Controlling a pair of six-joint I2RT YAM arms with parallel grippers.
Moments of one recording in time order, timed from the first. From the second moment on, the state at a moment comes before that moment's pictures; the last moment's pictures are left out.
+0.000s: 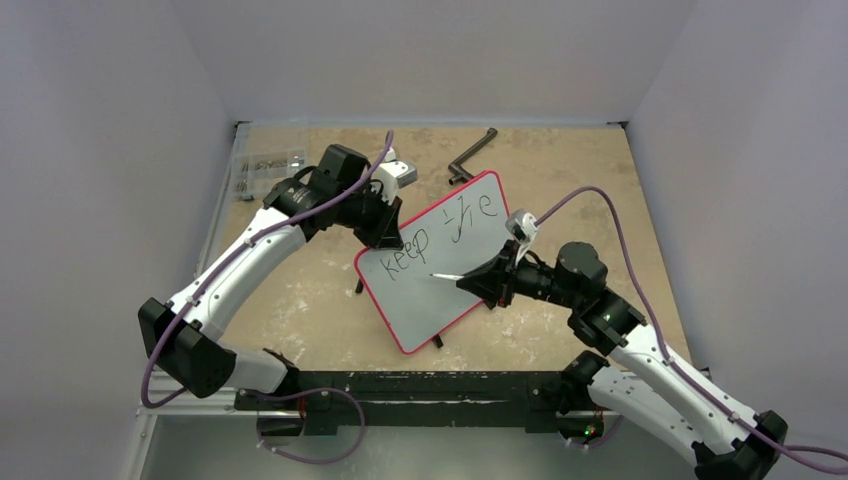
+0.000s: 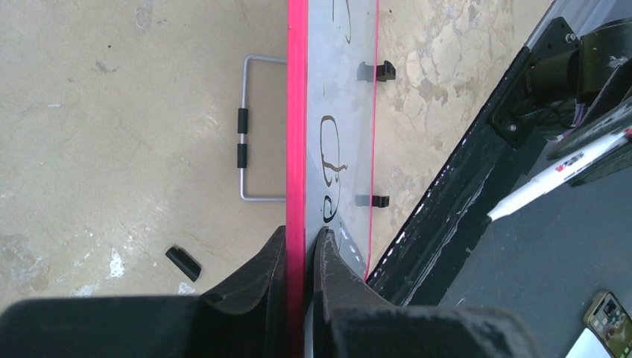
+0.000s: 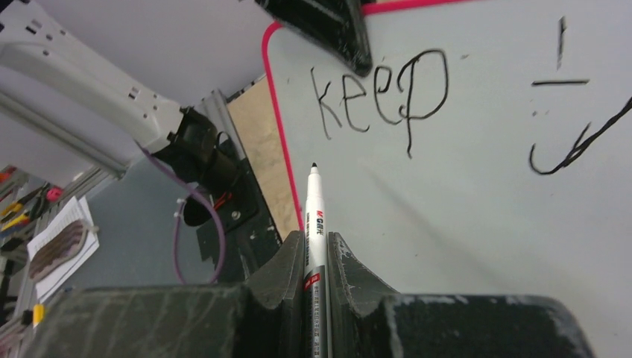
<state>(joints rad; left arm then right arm) -0.56 1.38 1.39 -0.88 0.44 0.06 0.67 0.70 0.64 -0.09 -0.48 0.38</state>
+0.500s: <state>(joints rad) -0.56 1.37 1.37 -0.87 0.42 0.03 0.82 0.83 0.57 0.00 -0.42 0.34</state>
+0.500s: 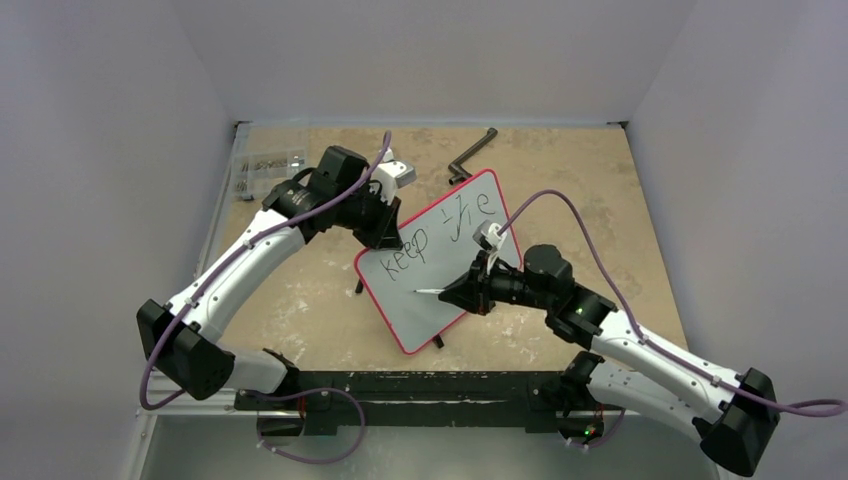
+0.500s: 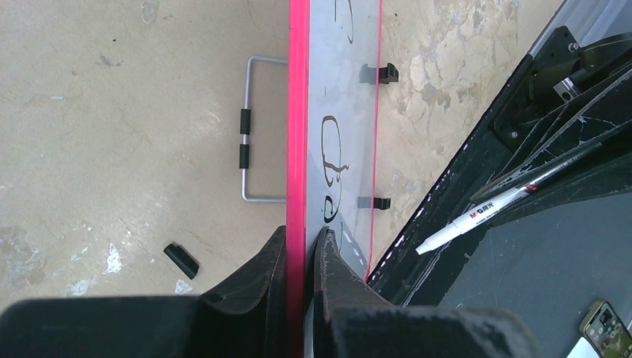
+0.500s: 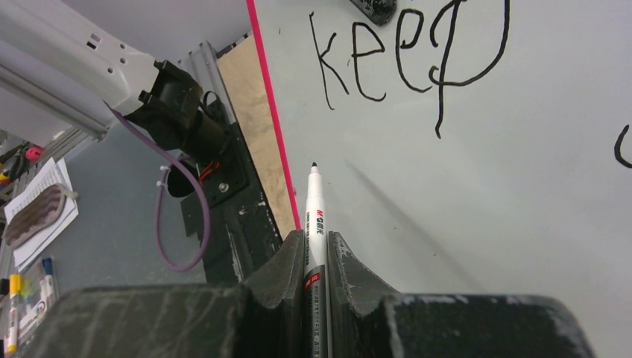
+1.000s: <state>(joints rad) -0.54 1.39 1.36 -0.85 0.42 0.01 0.85 0.86 0.56 0.07 -0.41 0.27</state>
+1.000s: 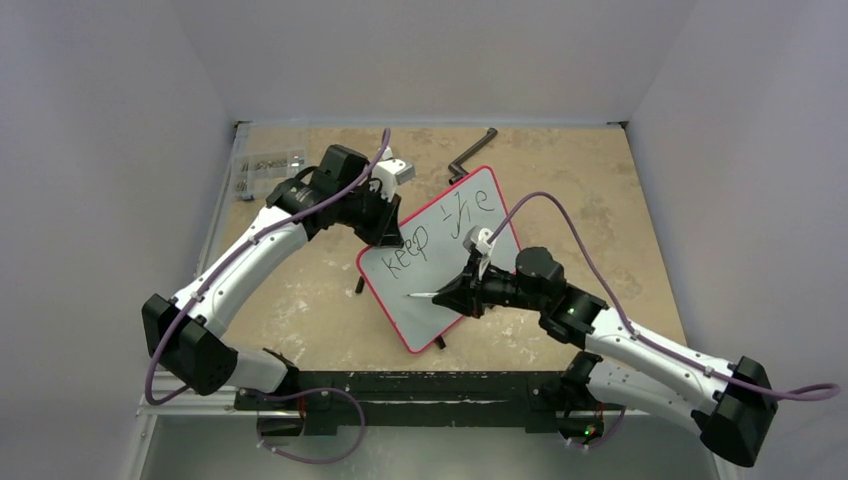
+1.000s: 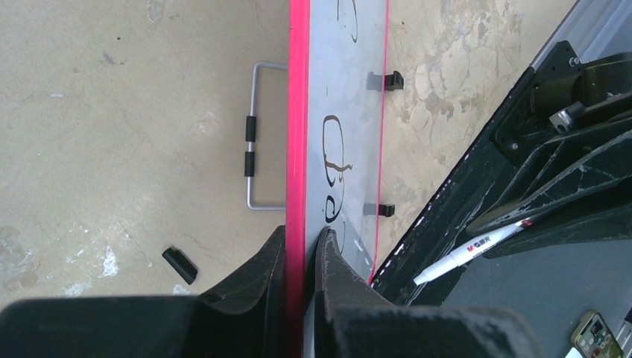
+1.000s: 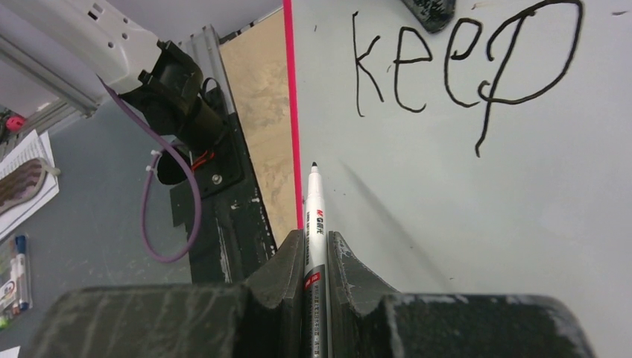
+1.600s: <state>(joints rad) -0.53 1.40 1.35 -0.84 0.42 0.00 0.91 0.97 0.57 0.13 -0.28 0.22</state>
